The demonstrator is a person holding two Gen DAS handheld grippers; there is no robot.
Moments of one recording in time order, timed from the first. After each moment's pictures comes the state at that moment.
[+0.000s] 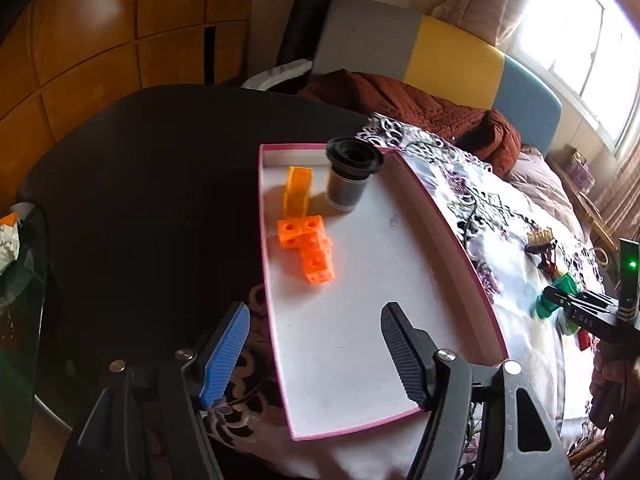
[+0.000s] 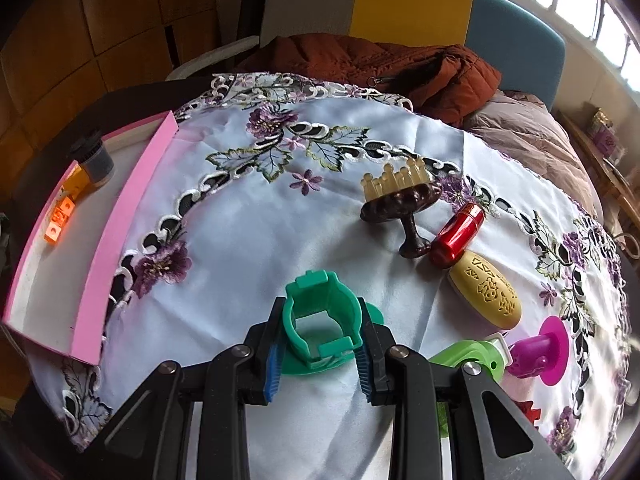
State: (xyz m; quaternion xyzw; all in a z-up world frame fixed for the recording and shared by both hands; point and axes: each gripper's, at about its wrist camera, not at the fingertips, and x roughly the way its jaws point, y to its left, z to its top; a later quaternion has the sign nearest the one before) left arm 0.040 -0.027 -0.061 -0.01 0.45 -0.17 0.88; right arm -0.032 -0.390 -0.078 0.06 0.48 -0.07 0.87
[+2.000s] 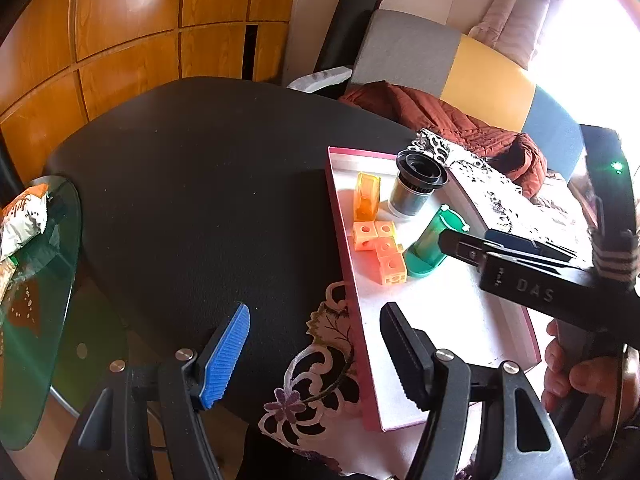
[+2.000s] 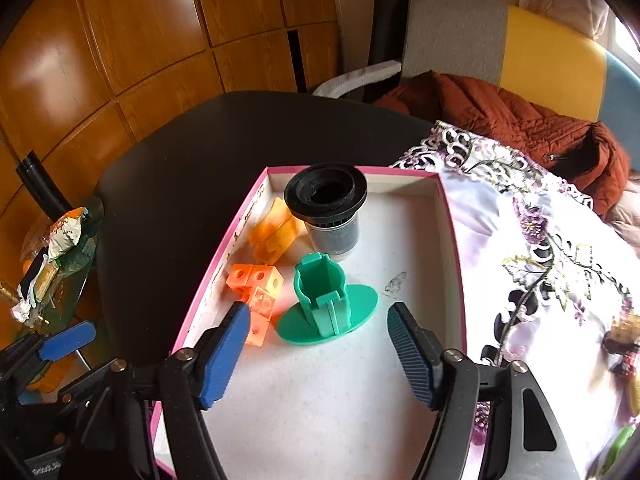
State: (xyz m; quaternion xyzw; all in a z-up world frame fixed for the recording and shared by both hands) left arm 0.044 0.023 -0.068 -0.04 0.44 -0.12 0.89; right arm 0.070 -0.178 -0.051 0.05 0.44 0.09 0.89
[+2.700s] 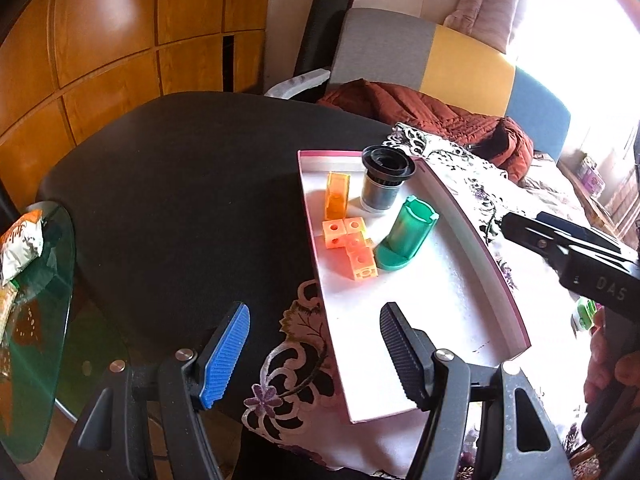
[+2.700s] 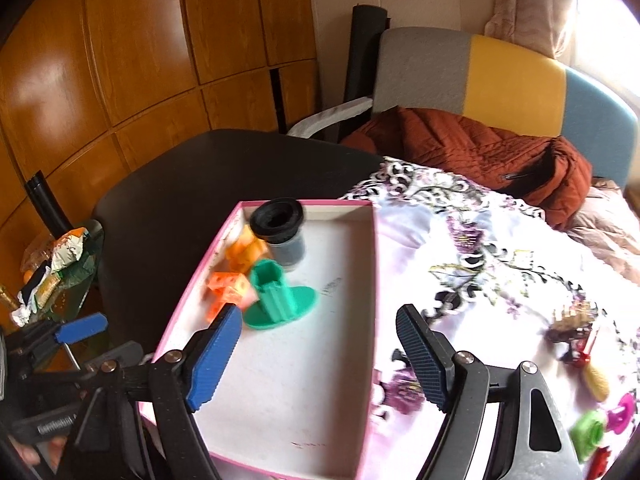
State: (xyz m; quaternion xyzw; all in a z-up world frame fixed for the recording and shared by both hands) left arm 0.031 0.000 -0.057 0.00 0.43 -0.15 0.89; right arm 0.017 -0.227 -0.013 0.04 0.38 0.05 0.92
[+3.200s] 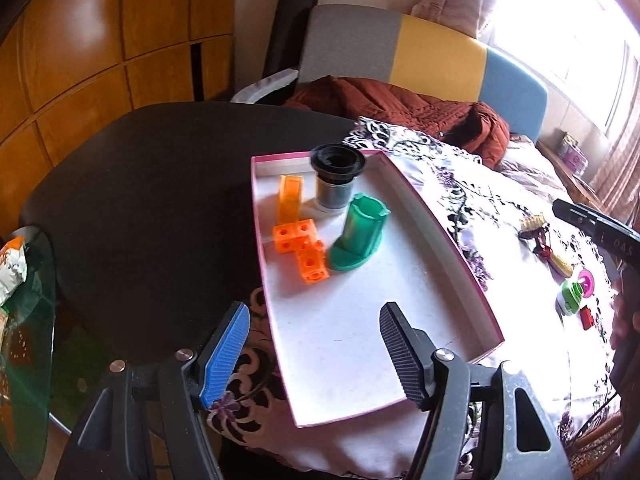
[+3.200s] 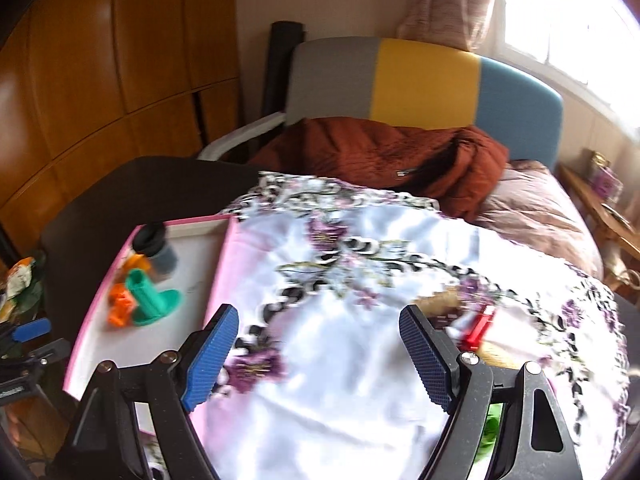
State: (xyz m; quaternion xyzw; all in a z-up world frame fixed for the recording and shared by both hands) left arm 0.025 -0.037 -0.049 0.03 0.43 -0.19 0.88; right arm -0.022 -0.349 -0.001 0.05 0.36 -0.07 0.93
